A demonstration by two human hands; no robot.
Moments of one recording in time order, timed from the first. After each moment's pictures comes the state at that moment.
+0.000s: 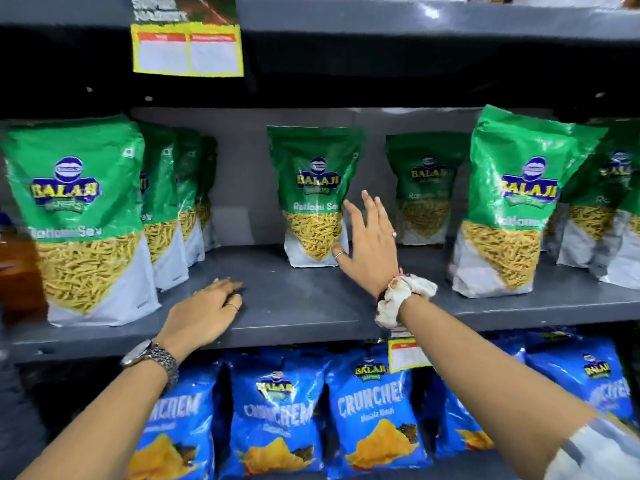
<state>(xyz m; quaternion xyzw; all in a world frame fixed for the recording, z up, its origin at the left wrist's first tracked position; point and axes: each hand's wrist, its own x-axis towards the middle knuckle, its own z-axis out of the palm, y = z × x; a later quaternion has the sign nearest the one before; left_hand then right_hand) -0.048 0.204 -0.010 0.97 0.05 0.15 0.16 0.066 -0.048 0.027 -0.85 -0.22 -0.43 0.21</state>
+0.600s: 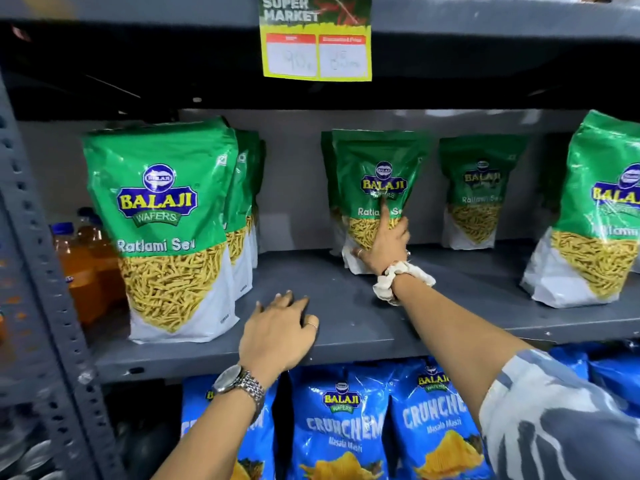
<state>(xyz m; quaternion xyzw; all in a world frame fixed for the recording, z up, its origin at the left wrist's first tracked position) -0.048 0.224 -0.017 0.98 0.01 0.16 0.13 0.118 0.063 0.031 -0.90 -0.03 -0.30 0.32</state>
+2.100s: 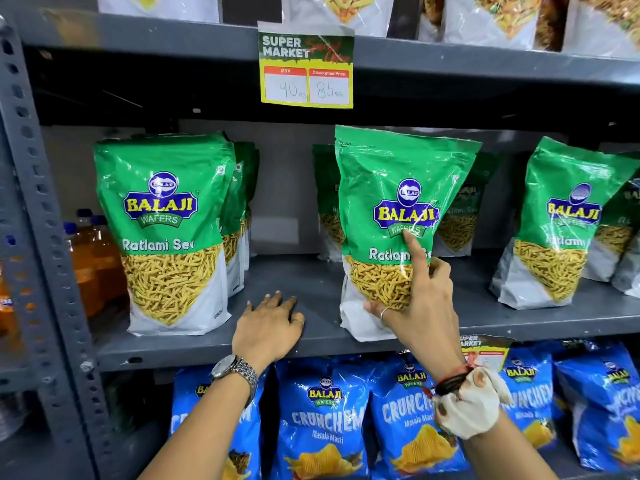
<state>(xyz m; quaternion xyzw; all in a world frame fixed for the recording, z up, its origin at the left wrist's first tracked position) -0.055 0.220 -0.012 0.98 0.01 0.13 0.12 -0.074 0.000 0.019 -0.86 -0.11 -0.37 0.34</state>
